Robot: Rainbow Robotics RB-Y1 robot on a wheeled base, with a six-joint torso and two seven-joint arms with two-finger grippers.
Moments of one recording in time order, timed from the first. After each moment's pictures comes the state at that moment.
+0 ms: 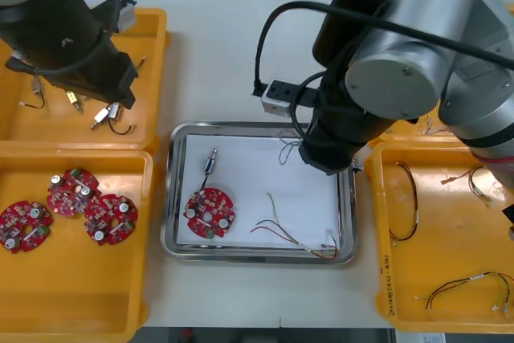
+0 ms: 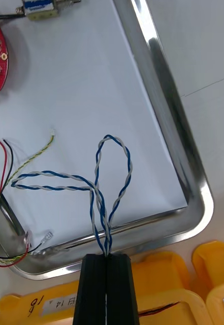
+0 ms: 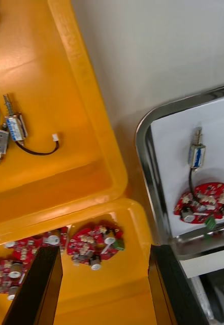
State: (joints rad) right arm -0.88 -0.56 0.55 -2.00 -0.85 1.92 1.62; left arm -0.91 0.87 -0.33 -1.81 1.06 1.91 -1.14
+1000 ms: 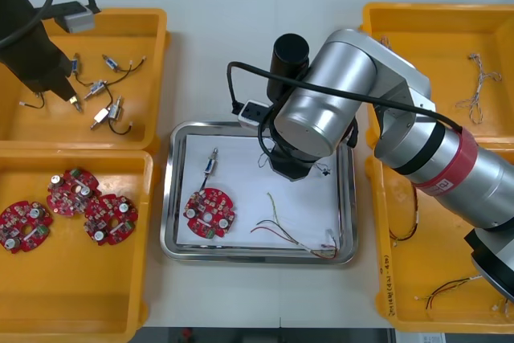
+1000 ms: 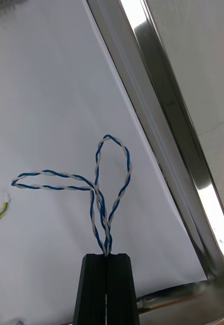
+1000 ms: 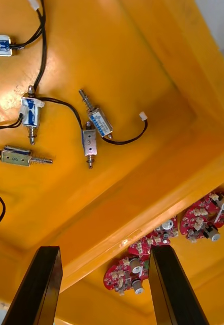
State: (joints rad) right arm -0.86 -0.43 0.72 -1.74 -0.57 1.69 1.63; left arm -0.91 0.88 -0.19 -1.42 0.93 1.89 -1.94
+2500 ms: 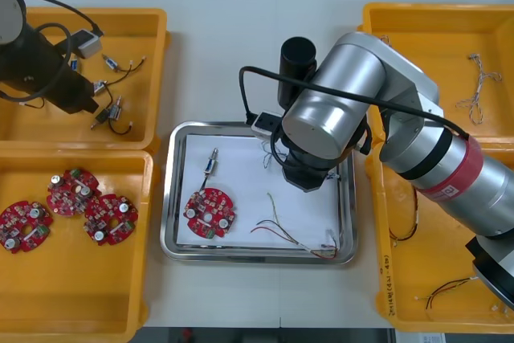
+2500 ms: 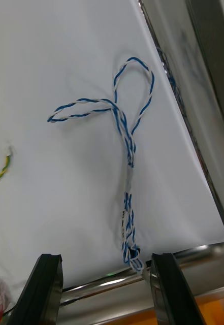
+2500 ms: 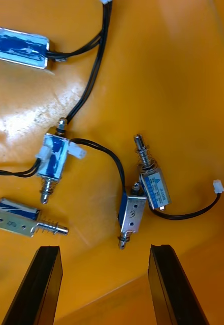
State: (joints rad) right arm -0.82 -0.43 0.67 -1.78 -0.59 1.83 1.63; left arm -0.78 0.82 -0.22 -1.25 0.89 1.47 -1.94
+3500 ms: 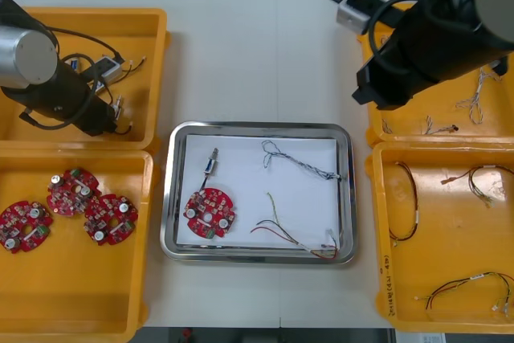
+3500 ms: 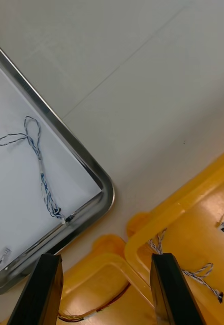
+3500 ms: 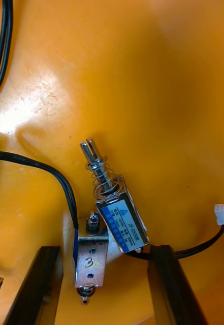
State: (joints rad) right arm -0.82 -0.65 0.17 -2.02 -0.86 1.92 1.62; left arm -0.71 0.77 -0.29 -1.25 0.86 1.34 -1.94
